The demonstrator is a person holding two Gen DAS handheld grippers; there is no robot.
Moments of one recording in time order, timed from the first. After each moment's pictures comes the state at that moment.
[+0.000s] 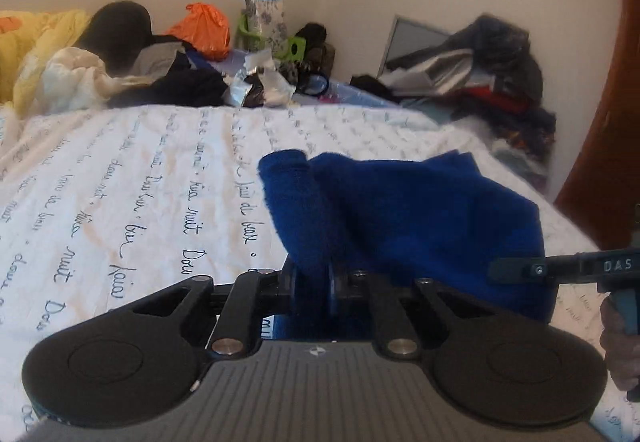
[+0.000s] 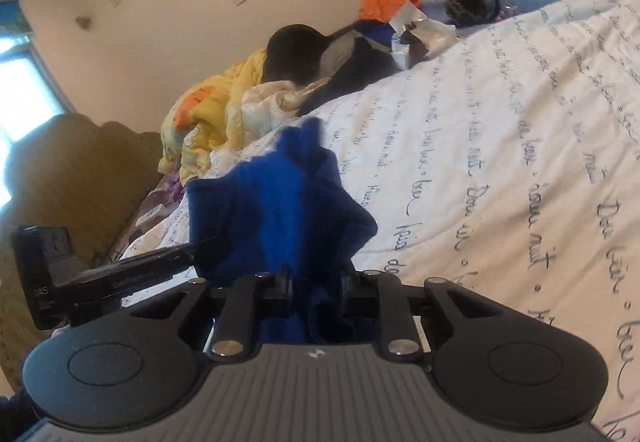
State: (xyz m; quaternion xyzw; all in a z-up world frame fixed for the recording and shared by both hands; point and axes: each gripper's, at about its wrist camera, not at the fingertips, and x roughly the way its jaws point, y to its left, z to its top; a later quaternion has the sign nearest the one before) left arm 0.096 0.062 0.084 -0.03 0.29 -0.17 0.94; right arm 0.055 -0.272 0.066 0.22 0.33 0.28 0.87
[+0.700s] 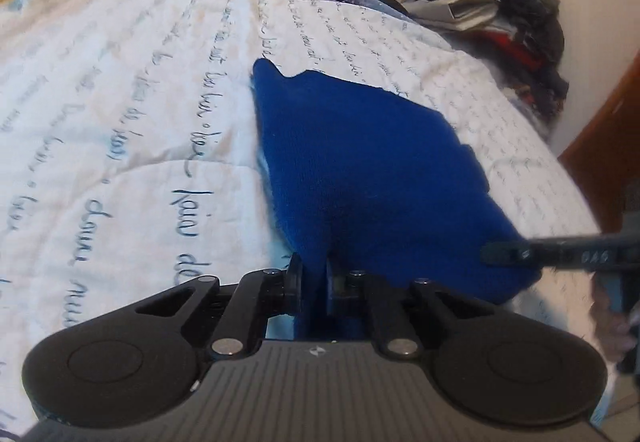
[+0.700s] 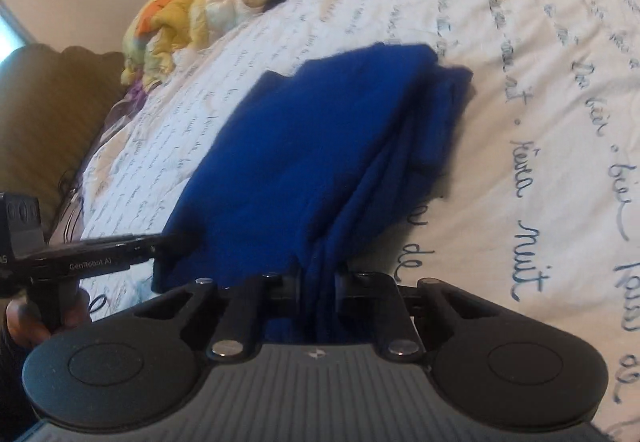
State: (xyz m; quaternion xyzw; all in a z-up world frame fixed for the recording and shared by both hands) left arm 0.010 0.095 0.033 -0.08 0.42 -0.16 0.89; right arm -0.002 -0.261 0.033 0.16 0.45 0.27 0.83
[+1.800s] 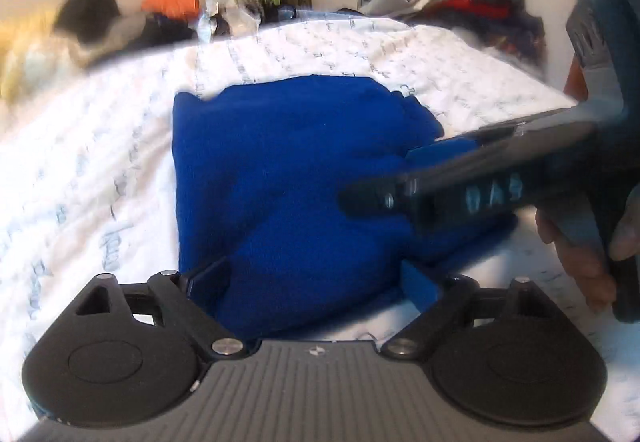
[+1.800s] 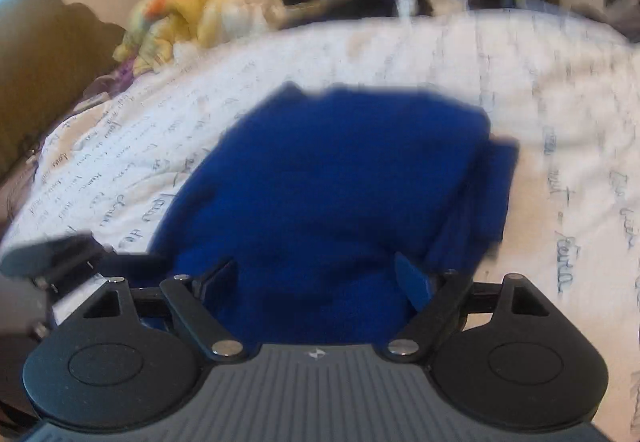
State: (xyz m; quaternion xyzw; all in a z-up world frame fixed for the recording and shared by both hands) left arm 0.017 0.001 0.003 0.08 0.33 -0.18 0.92; right arm 0.016 -0.183 0.013 0.02 0.34 0.26 0.91
